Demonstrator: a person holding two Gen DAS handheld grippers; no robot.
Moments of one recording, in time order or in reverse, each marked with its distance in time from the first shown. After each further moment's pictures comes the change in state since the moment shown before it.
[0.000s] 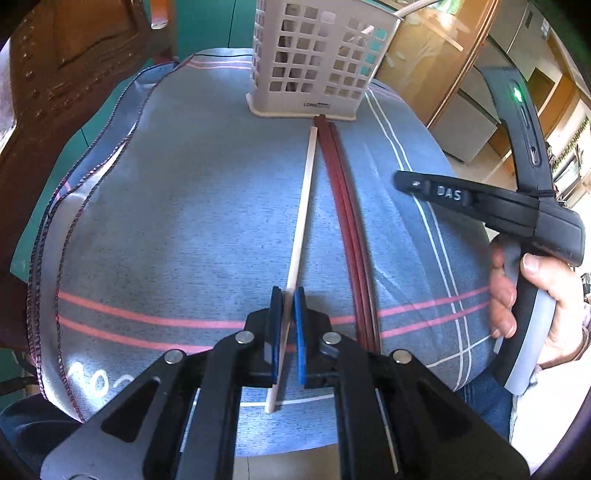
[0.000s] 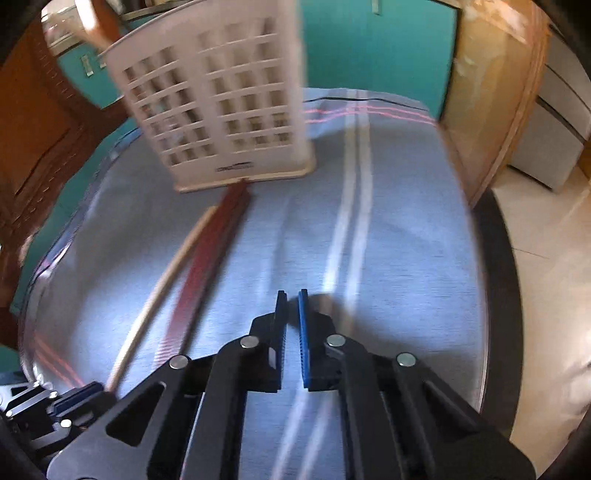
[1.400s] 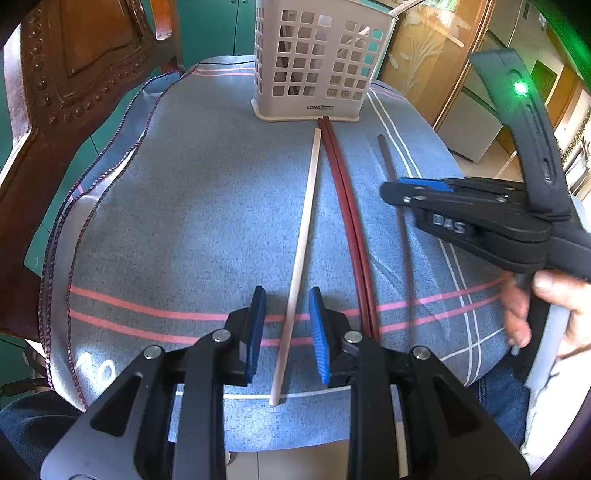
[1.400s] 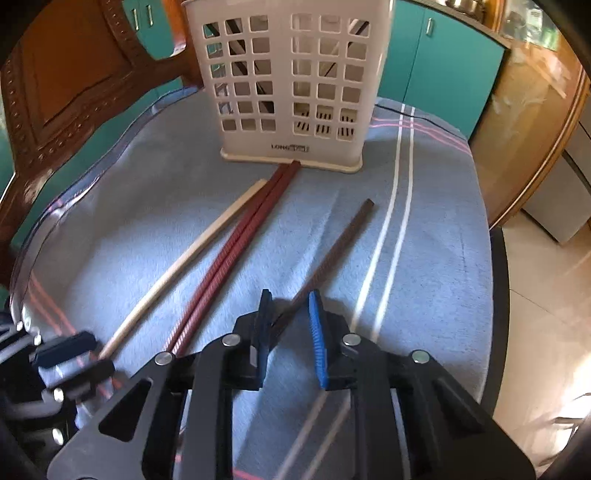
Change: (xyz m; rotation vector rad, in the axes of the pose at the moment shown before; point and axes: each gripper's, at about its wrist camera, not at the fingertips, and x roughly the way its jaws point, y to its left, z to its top) left arm -0.010 -0.005 -0.009 0.027 -0.026 0.059; right arm -0.005 0.034 -0.006 -0.231 0.040 0.024
